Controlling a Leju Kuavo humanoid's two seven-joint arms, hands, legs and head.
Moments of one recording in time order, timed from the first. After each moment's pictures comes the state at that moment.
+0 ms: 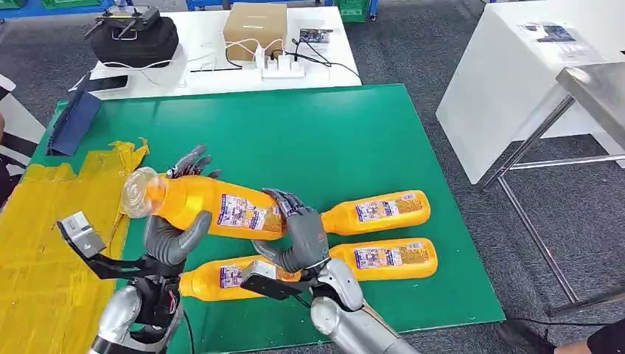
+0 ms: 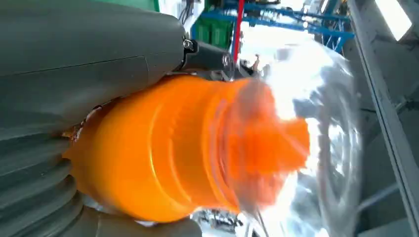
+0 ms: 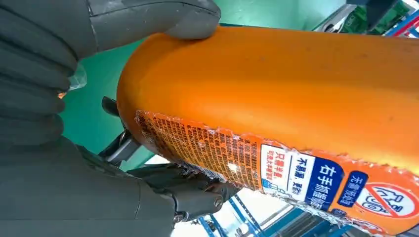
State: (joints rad) left arm -0.16 -0.06 -0.31 -1.57 0.36 -0.22 -0.40; right arm -0.29 0.15 0.64 -0.90 0.82 -0.57 -0.37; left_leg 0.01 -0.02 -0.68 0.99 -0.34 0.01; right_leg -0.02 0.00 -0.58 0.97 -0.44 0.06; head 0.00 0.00
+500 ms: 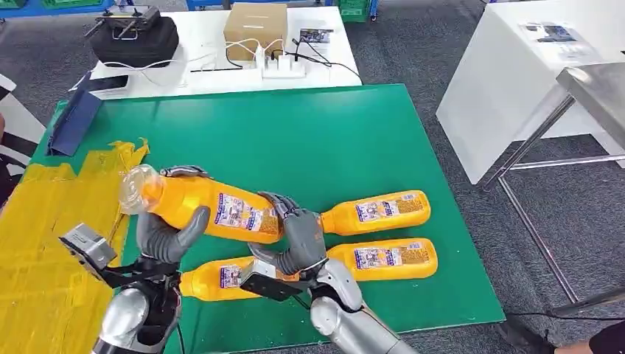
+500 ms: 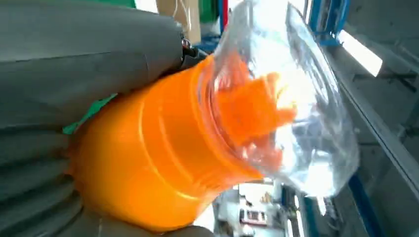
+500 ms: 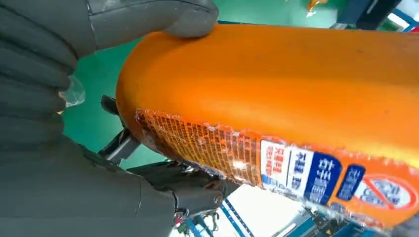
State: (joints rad) left arm -0.16 -0.06 -0.32 -1.59 0.11 0.02 -0.48; right arm -0.27 0.15 0.64 -0.95 0.77 -0.52 -0.37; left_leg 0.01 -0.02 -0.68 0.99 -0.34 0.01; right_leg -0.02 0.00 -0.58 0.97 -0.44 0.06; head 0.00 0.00
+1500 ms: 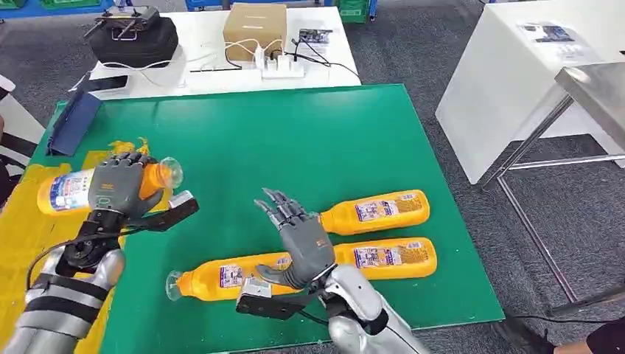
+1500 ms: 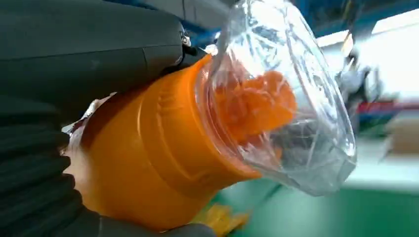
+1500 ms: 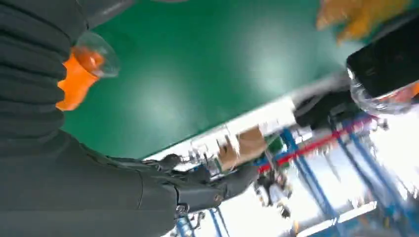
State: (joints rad) left arm -0.50 0.22 -0.29 -1.05 -1.39 0.21 0.02; right arm -0.18 0.00 0.69 -1.35 1.05 -0.18 -0.05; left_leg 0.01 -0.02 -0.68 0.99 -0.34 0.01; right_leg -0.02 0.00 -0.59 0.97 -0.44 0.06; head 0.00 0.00
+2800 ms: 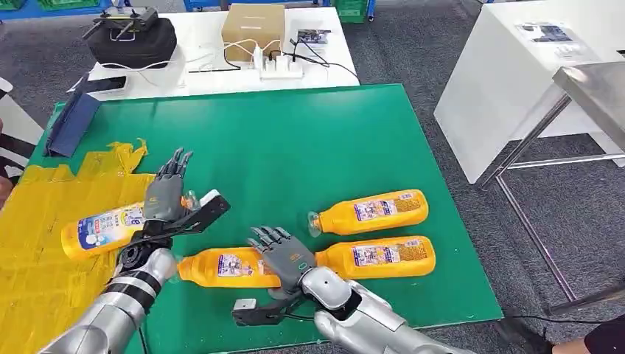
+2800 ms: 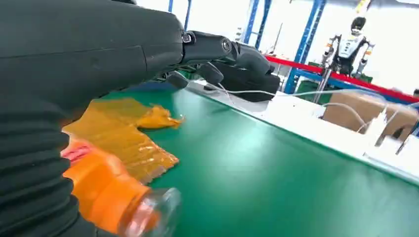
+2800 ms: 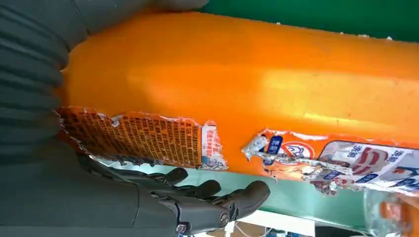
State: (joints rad) left arm -0.58 -0.04 -0.21 -0.61 -0.95 0.52 -0.29; right arm -0.40 0.05 0.93 -0.79 1.10 -0.09 0.06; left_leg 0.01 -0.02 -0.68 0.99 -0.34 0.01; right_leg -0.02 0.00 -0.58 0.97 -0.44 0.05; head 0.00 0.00
